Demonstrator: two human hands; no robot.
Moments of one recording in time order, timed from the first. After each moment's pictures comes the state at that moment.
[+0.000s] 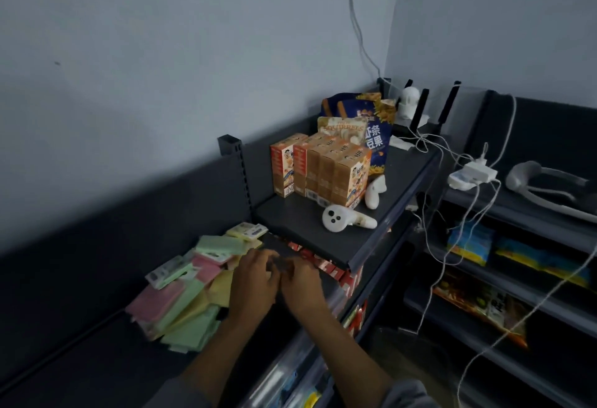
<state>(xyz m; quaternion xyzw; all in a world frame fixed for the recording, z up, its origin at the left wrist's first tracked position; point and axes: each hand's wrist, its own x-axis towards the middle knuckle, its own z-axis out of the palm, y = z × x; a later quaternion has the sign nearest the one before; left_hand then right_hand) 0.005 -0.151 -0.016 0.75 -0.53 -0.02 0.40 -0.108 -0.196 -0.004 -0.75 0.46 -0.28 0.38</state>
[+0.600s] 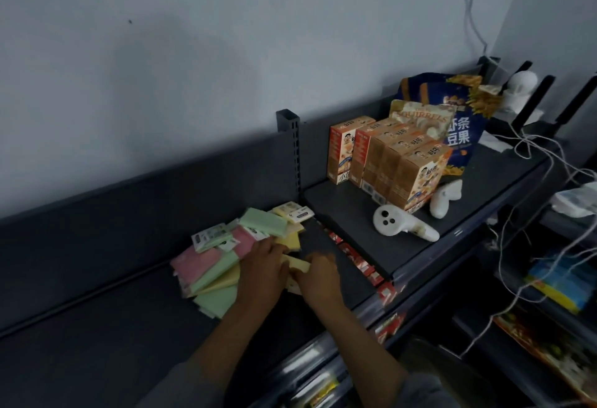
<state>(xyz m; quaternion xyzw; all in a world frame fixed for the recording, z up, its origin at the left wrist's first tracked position) 0.034 -0.131 -0.031 0.84 -0.48 0.04 0.25 -0.077 -0.213 -0.020 -0.79 0.45 -0.14 0.39</state>
